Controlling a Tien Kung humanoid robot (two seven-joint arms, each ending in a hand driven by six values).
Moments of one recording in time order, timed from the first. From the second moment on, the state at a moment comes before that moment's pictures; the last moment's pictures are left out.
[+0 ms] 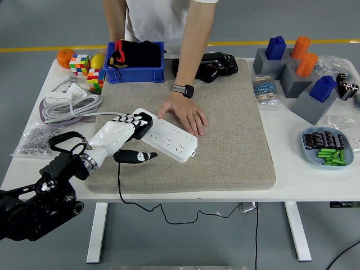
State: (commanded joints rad) left arm -0.55 0.38 -0.46 -1.14 1.85 0.40 0.08; right arm -0.12 -0.25 1.24 0.41 -0.90 -0.06 -0.14
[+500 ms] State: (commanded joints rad) left arm -0.56 0.37 -0.45 -1.12 1.82 0.39 0.08; right arm -0.12 -0.24 1.24 0.41 -0.90 -0.06 -0.14
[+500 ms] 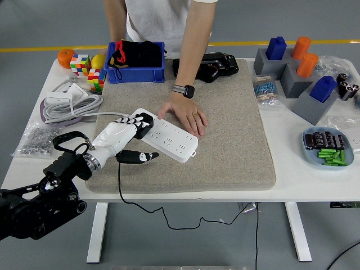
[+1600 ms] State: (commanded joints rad) left arm -0.34 0.31 -1.22 -1.17 1.91 0.40 0.03; right arm -0.11 -0.25 1.25 0.41 -0.90 -0.06 -0.14
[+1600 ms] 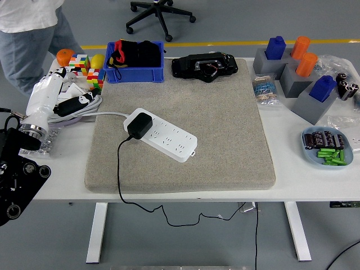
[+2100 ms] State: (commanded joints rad) left arm -0.22 0.28 -1.49 -1.17 1.93 0.35 0.00; right arm -0.10 -0.25 1.25 0.42 -0.91 -0.06 -0.14
